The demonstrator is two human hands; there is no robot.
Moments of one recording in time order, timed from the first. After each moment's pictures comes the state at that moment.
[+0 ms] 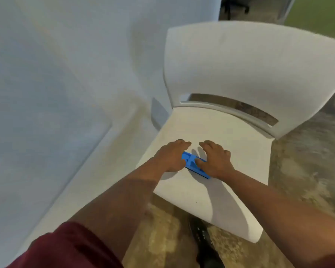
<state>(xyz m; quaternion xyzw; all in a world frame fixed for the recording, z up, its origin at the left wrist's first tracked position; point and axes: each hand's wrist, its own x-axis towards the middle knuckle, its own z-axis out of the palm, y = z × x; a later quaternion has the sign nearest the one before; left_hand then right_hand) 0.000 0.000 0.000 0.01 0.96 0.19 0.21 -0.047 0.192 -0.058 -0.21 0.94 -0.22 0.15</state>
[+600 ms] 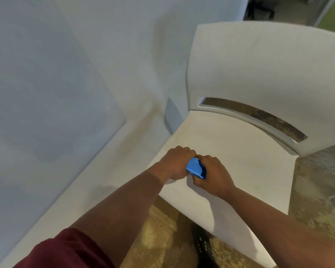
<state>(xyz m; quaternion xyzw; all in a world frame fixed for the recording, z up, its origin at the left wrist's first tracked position) 0.004 -0.032 -0.020 0.04 0.97 0.14 0.19 -0.026 0.146 -0.080 -0.33 0.88 -0.32 0.12</state>
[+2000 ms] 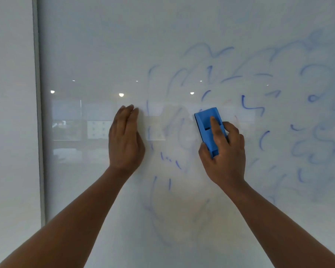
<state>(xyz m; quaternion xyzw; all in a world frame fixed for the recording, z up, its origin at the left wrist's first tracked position) 0.669 -0.350 0.587 -0.33 0.61 -0.34 -0.64 0.409 -0.313 0.556 -0.58 0.41 -0.60 -0.37</state>
